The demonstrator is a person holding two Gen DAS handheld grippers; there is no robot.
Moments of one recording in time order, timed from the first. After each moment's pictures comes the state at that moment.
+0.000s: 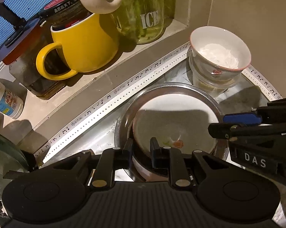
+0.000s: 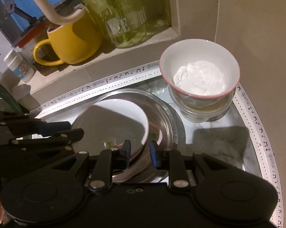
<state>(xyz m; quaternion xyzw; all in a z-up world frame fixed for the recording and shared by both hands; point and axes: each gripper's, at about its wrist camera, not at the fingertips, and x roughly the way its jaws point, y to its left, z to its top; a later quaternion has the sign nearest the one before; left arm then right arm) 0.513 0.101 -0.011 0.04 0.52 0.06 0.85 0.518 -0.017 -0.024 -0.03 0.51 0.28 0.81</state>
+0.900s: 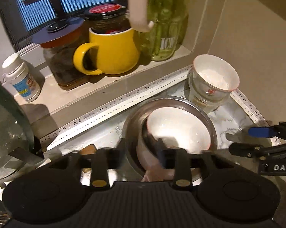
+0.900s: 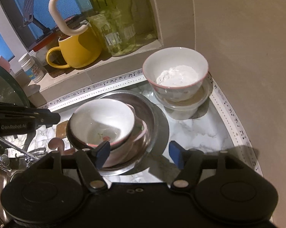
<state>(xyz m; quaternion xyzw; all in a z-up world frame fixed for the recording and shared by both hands) 0.465 0.133 0.020 -0.04 0.46 0.05 0.88 0.485 -0.073 -0.012 -0.01 0.46 0.29 0.84</state>
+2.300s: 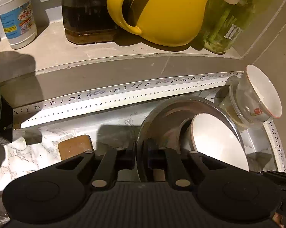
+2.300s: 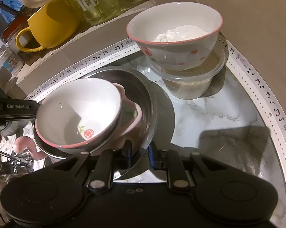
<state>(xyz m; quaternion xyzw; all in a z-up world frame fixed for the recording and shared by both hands) 0.506 0.184 -0.059 -0.17 0.47 0.10 0.86 0.511 -0.048 -0.081 0.01 0.51 0.28 0.82</state>
